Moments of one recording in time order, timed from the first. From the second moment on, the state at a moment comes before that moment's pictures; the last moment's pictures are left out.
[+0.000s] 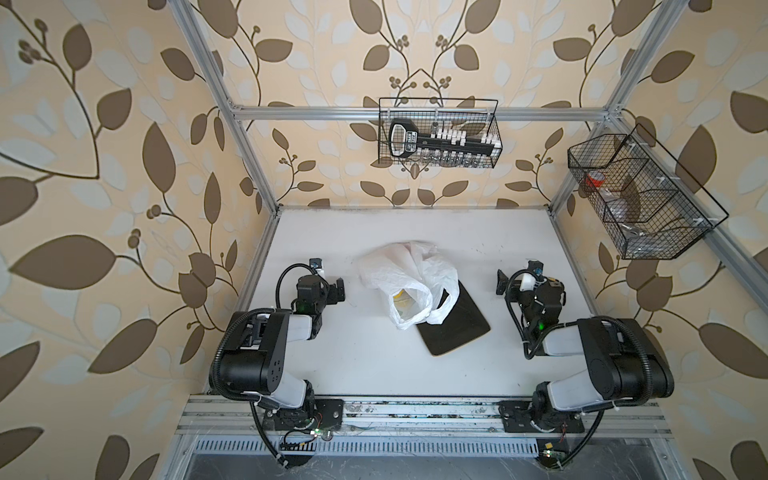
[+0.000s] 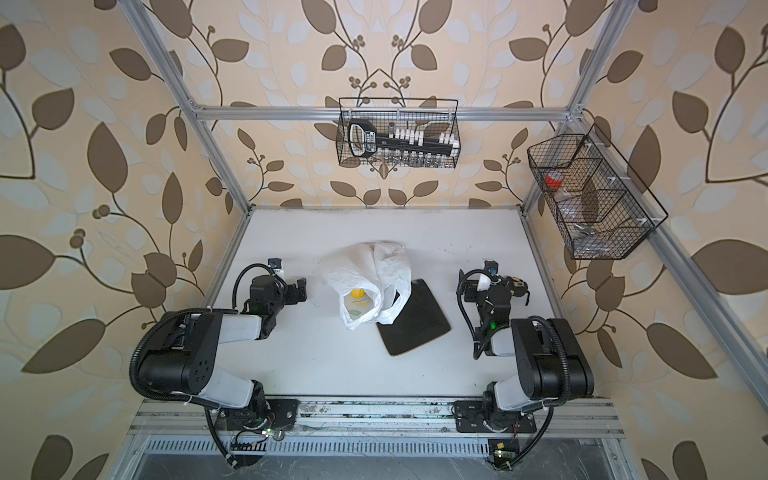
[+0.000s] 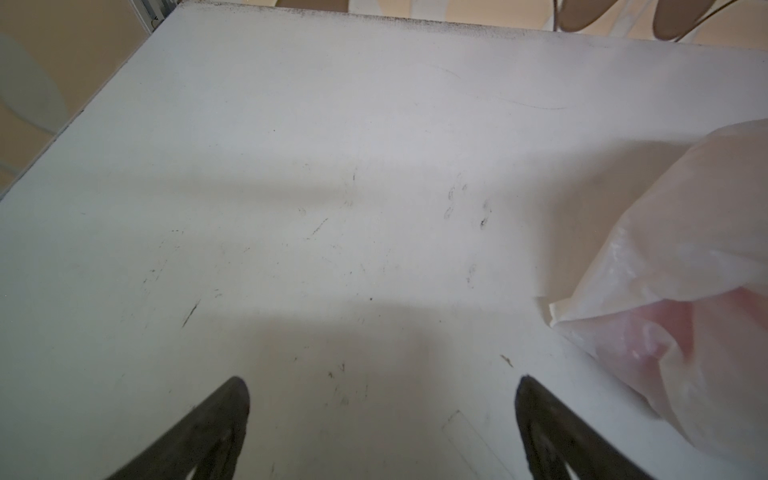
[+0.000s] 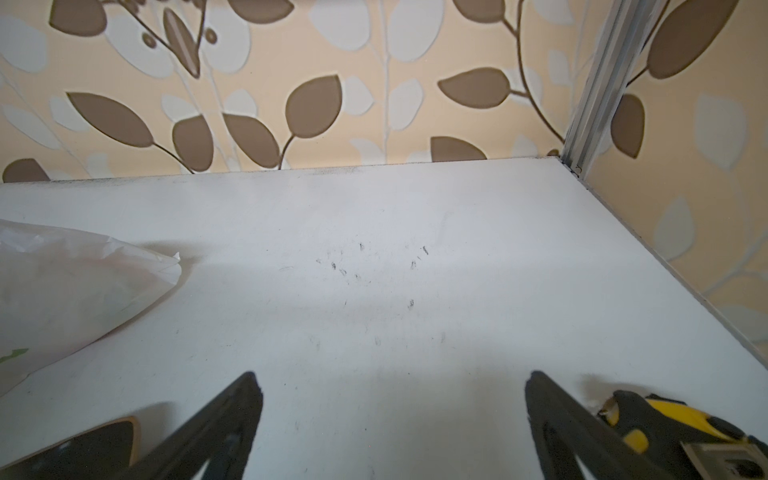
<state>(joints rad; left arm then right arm) 0.00 1.51 0.38 0.60 -0.02 -0.10 -0.03 1.50 0.24 1.06 0.02 0.06</state>
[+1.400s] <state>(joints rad) -0.63 0.78 1.06 -0.63 0.36 -0.44 0.07 0.63 0.58 -0.21 -0.49 0.69</state>
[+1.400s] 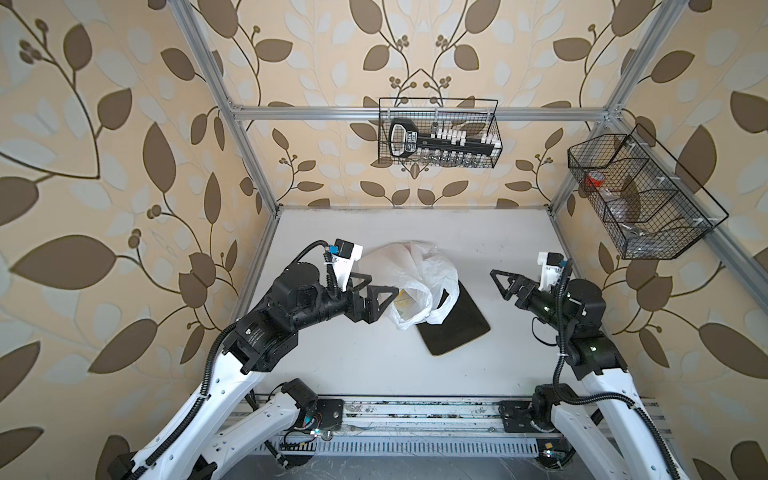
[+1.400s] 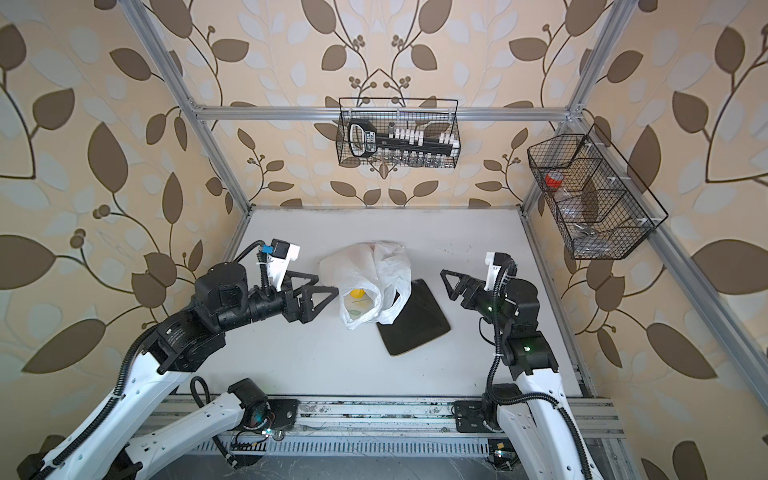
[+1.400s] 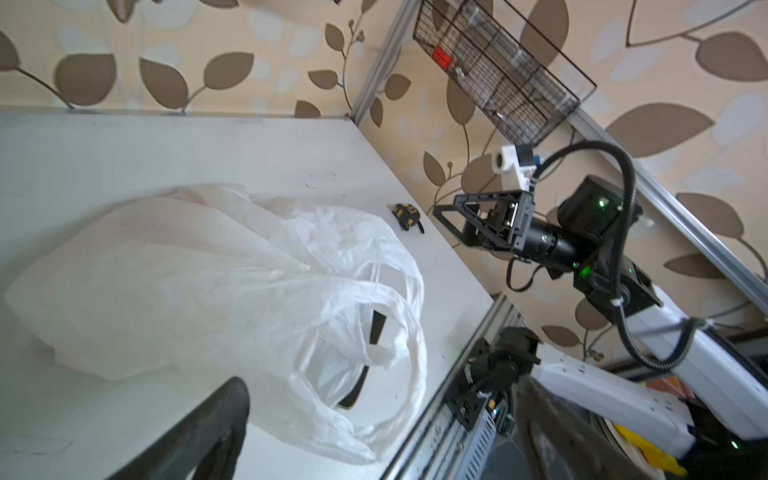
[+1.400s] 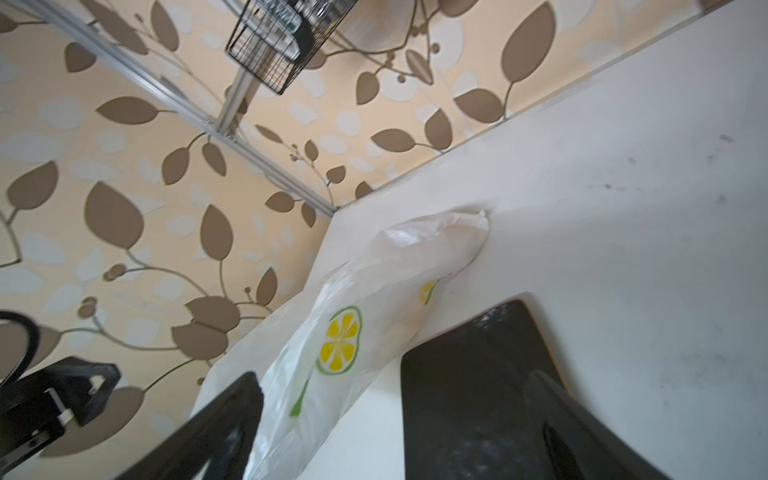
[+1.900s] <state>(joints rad) -1.02 1.12 1.20 -0.88 0.06 -0.23 0.55 0.76 0.63 -0.23 -0.48 0.79</state>
